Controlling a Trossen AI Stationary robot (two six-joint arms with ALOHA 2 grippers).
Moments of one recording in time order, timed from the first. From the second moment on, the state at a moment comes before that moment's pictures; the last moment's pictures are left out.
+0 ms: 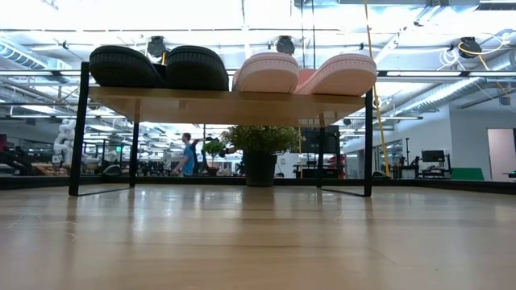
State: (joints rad) left arm -0.83 1.24 1.87 -1.57 -0.27 -0.76; right arm 0.62 1.57 1.73 -1.10 0.94 0.85
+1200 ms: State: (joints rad) left arm -1.15 1.24 1.18 -0.76 -0.74 -1.22; right arm 0.71 1.12 0.93 -1.38 1.07 1.59
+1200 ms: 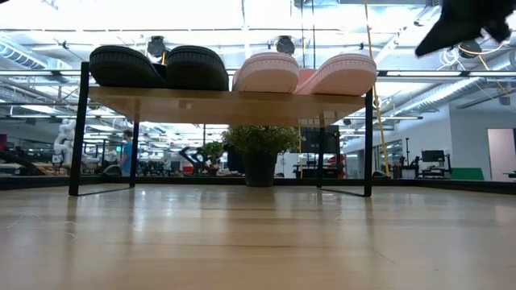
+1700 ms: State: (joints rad) left arm -1.16 1.24 1.18 -0.69 -0.78 -1.19; right arm 0.50 0.81 0.30 -0.19 0.97 1.00
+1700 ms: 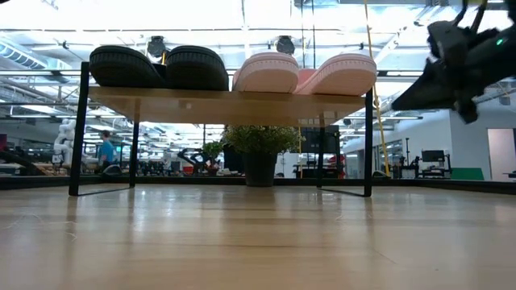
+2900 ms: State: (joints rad) left arm -1.13 1.24 1.18 -0.57 -0.81 -1.05; right arm 0.02 0.99 0.10 0.55 0.34 0.65
